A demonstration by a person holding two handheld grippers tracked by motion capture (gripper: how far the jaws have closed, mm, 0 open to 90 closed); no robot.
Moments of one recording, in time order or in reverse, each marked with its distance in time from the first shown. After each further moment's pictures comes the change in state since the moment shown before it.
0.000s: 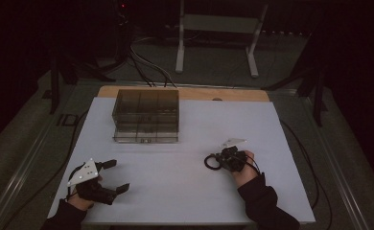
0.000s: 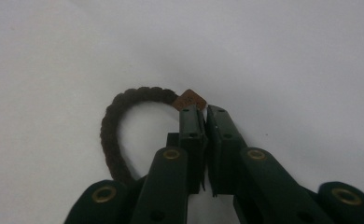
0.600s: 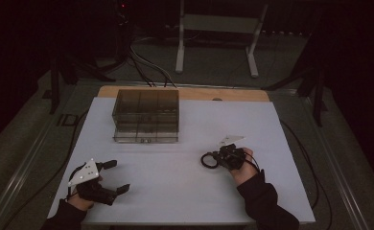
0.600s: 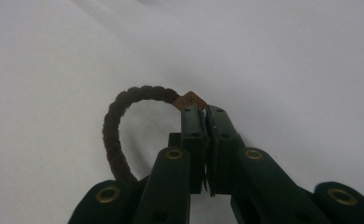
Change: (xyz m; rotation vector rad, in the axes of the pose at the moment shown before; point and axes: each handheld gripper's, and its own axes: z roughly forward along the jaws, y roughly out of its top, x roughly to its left) left arm -0.001 0.000 0.001 0.012 -0.005 0.004; right arm 0.006 0.016 -0.011 -0.021 0.044 -0.040
